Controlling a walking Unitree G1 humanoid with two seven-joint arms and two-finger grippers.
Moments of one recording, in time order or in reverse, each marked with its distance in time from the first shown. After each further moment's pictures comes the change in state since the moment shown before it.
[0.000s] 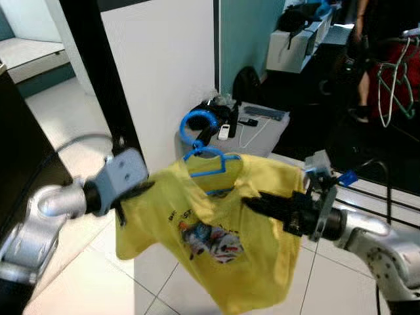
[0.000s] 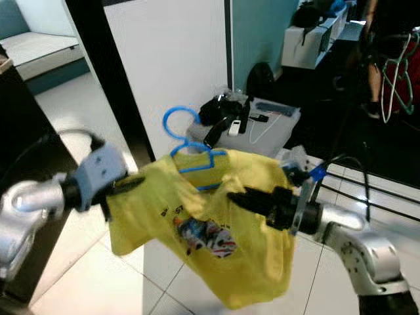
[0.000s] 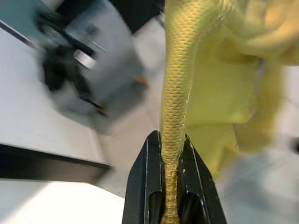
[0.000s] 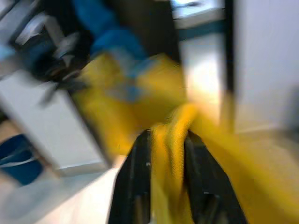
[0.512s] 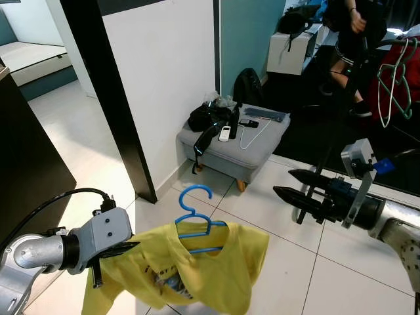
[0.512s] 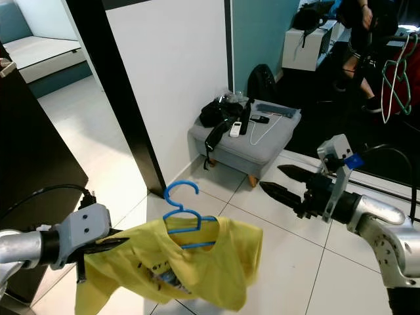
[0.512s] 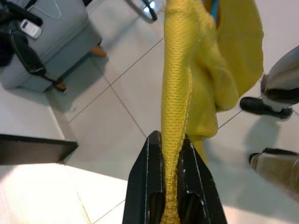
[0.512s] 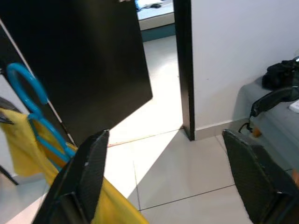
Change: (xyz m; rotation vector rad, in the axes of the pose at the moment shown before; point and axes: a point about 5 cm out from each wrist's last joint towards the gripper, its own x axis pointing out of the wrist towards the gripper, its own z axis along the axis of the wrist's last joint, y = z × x) left arm -0.025 -0.023 -0.010 -0.035 0.082 -0.167; right arm -0.015 -0.019 0.011 -0.077 0.010 -0.135
